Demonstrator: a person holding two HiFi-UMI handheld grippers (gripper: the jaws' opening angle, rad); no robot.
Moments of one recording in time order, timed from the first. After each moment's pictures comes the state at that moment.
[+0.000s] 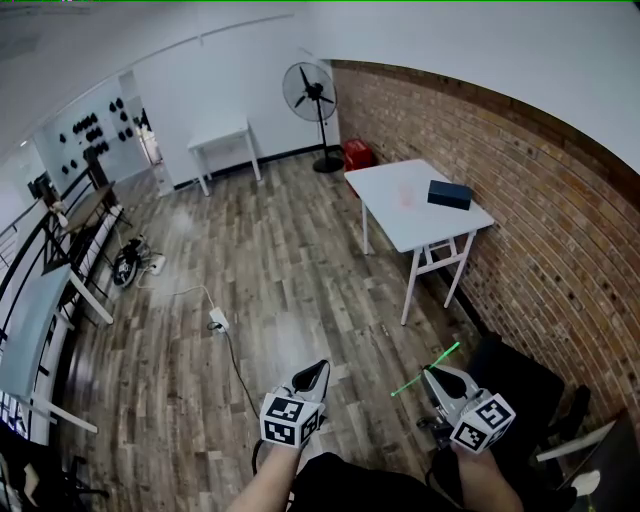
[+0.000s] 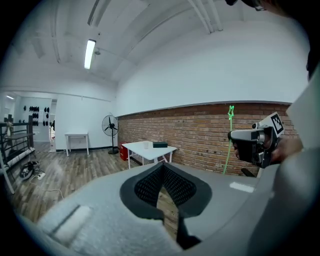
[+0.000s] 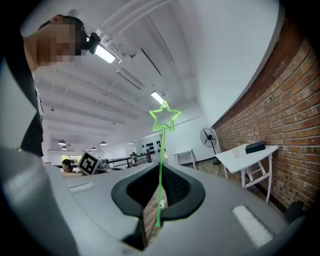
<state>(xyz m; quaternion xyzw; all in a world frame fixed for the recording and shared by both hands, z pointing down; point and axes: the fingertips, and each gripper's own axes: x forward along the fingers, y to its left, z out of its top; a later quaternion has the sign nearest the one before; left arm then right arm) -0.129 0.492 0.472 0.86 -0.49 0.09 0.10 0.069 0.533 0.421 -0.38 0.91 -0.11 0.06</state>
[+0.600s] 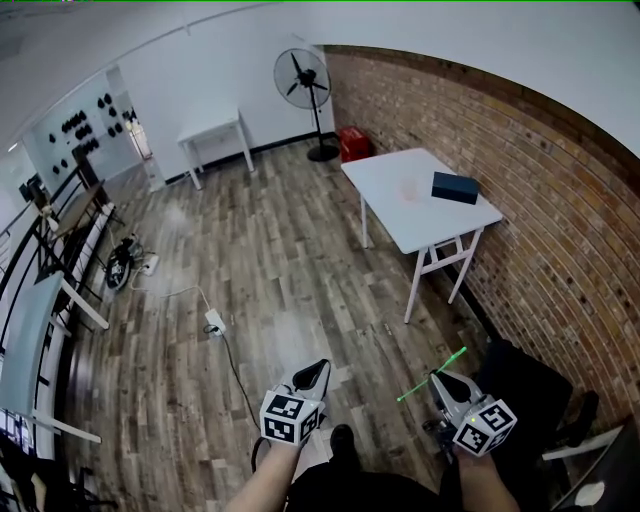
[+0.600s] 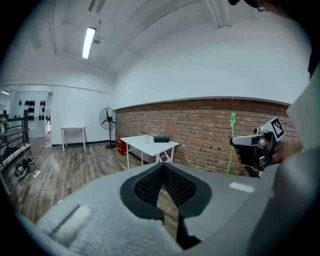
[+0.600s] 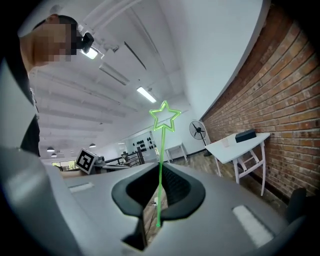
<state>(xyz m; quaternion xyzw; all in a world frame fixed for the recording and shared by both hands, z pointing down) -0.144 0.398 0.504 0.87 -0.47 0.12 0.12 0.072 0.448 0.469 -0.43 0.89 -0.17 0.05</state>
